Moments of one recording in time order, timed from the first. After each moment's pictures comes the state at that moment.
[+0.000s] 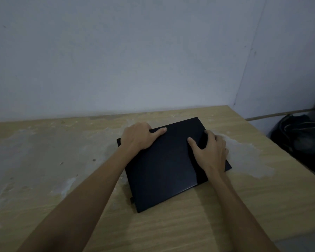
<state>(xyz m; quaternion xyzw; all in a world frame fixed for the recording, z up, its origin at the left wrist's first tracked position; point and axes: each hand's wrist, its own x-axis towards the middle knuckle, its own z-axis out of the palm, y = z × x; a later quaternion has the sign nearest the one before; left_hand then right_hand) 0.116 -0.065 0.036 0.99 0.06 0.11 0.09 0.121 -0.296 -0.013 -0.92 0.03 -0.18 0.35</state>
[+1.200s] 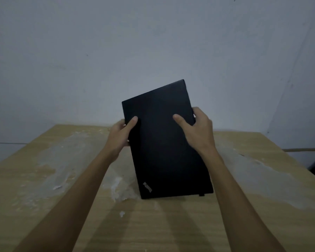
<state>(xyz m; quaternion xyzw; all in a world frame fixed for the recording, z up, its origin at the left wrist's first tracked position) -0.011 0.072 0.086 0.71 0.12 0.26 0.65 0.064 -0.150 0.122 -0.77 -0.25 -0.17 0.57</state>
